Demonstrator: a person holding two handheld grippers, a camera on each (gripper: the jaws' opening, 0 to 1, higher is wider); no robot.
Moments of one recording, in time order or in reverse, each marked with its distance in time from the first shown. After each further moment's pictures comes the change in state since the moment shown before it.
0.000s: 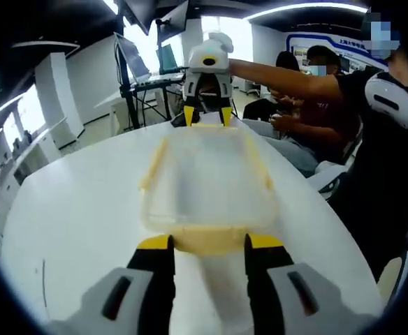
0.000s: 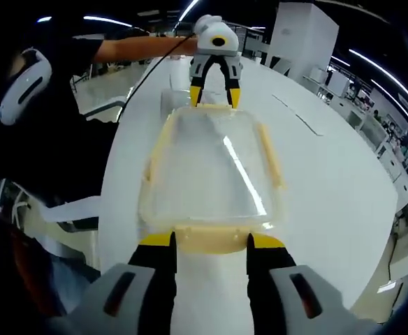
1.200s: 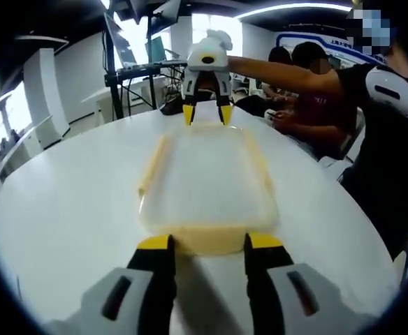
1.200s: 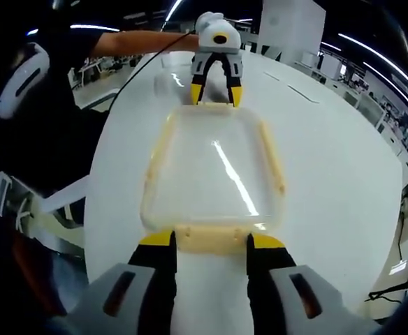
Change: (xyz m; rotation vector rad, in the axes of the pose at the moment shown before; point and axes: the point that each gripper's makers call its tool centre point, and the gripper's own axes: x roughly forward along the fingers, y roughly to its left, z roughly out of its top) left arm 0.074 0.012 -0.012 -0.002 0.008 -0.103; right arm 0.012 0.005 -0.075 0.094 0.014 0.010
